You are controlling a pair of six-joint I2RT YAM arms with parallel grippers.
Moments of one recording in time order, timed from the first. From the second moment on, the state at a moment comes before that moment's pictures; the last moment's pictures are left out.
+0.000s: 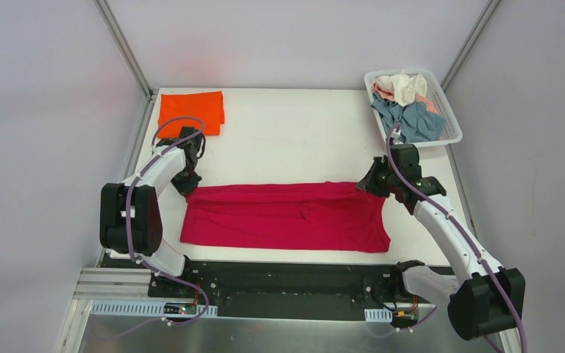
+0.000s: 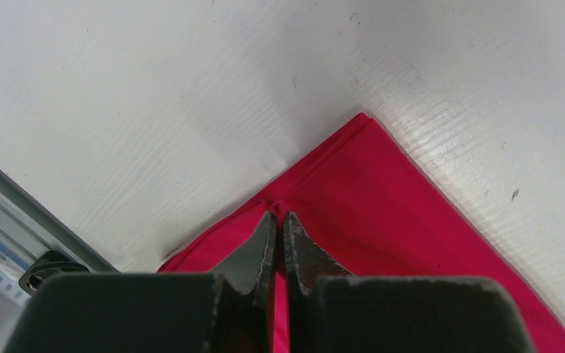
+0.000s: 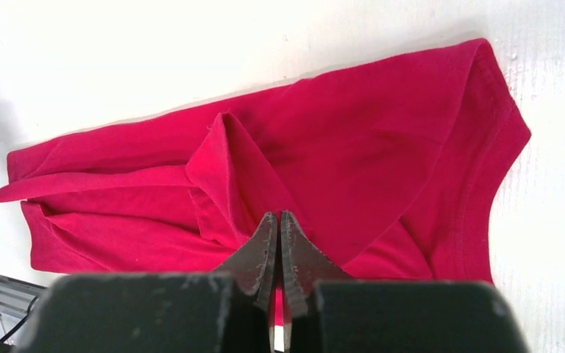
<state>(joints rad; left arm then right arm) -0.08 1.56 1.06 -0.94 -0.48 -0.84 0.27 1.07 0.82 -0.57 -0.12 0.57</state>
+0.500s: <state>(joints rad) -0.09 1.56 1.00 -0.93 -0.48 -0.84 0.27 1.01 0.72 -0.62 -0.16 0.59</state>
